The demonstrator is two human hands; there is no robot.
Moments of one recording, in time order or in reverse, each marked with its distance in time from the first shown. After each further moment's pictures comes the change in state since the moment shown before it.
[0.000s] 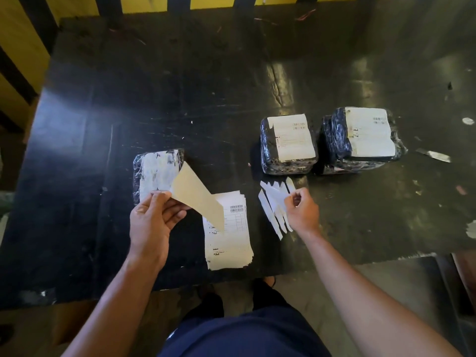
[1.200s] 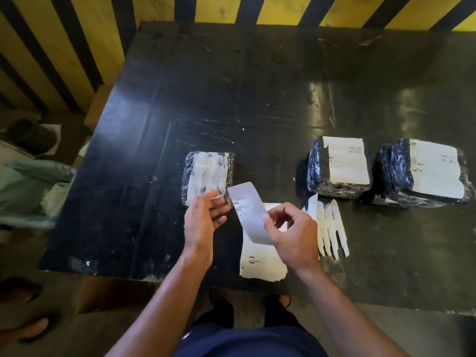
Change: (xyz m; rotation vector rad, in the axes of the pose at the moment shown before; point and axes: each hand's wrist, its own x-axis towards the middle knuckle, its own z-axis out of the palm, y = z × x) left_hand 0.018 -0.022 -0.021 -0.032 0.144 -0.080; right_hand -0.105 -0.116 0.038 0.149 -0.160 -0.488
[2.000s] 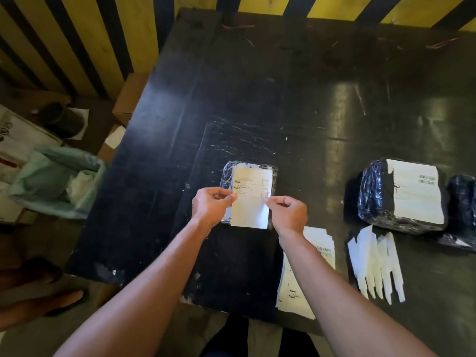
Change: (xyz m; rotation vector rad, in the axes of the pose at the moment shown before) left_hand 0.176 0.018 -0.064 0.621 0.029 0.037; right_hand 0.107 -0.001 0.161 0.214 0.012 0.651
